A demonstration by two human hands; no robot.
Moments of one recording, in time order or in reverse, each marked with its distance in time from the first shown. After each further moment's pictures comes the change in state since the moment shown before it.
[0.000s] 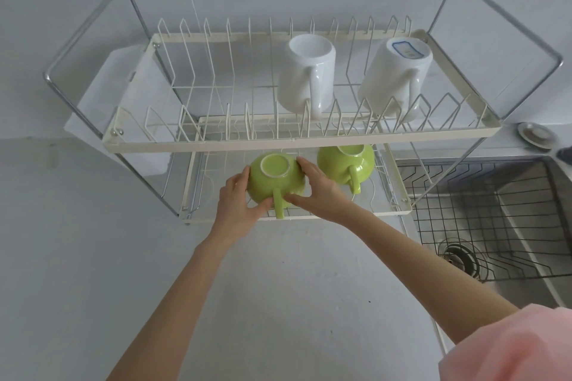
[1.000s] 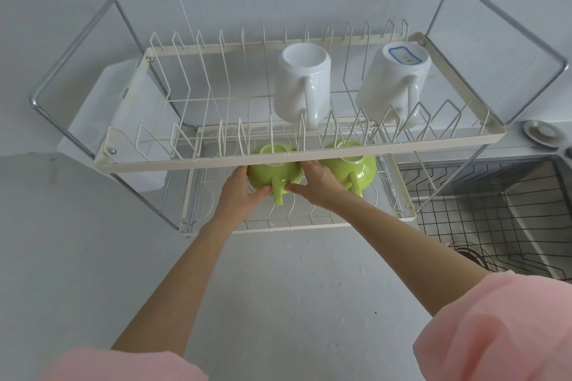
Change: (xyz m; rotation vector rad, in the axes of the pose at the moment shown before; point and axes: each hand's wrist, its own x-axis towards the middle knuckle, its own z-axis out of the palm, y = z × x) left_hand 0.039 0.012 -0.007 -0.039 0.031 0.060; right_hand 0.042 0.007 -0.005 -0.103 0.031 0.000
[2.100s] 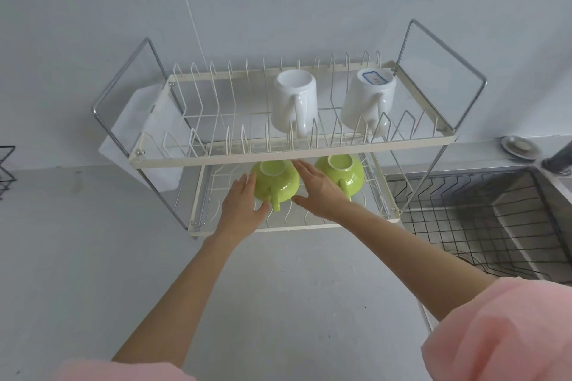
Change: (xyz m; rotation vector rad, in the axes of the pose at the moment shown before) left_hand -0.036 0.016 -0.006 0.303 -0.033 0.062; right_hand -0.042 -0.017 -0.023 -0.210 0.031 -0.103
